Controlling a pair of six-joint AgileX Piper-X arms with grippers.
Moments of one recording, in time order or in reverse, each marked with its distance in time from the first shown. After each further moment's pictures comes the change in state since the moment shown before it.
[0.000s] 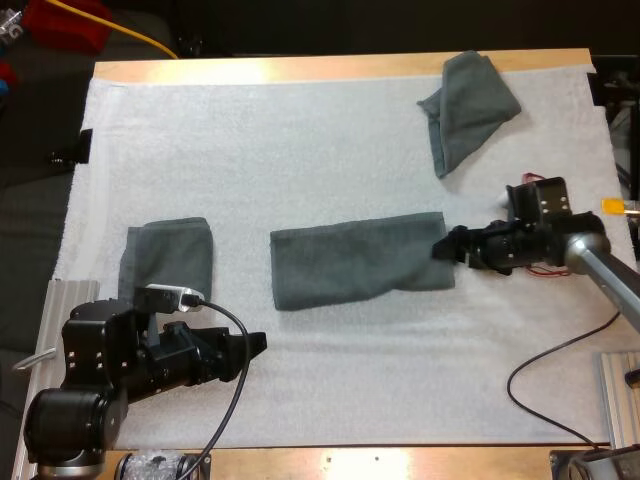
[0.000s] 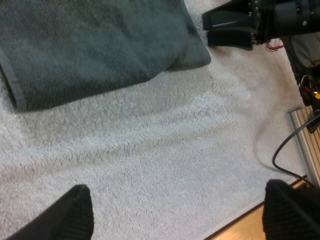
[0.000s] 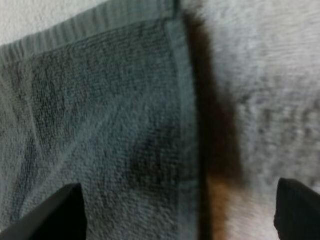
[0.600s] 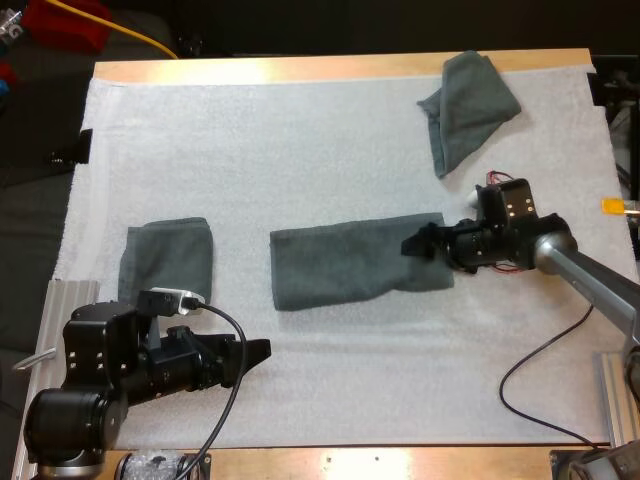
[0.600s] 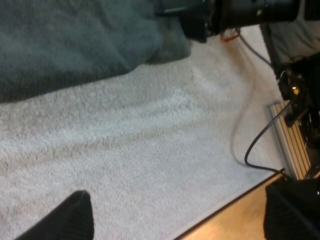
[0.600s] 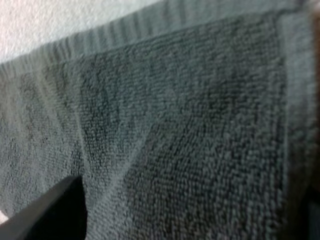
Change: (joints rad) left arm 0.000 0.000 0.000 0.026 0.064 0.000; right arm 0.118 0.081 -0.021 -0.141 -0.053 0.151
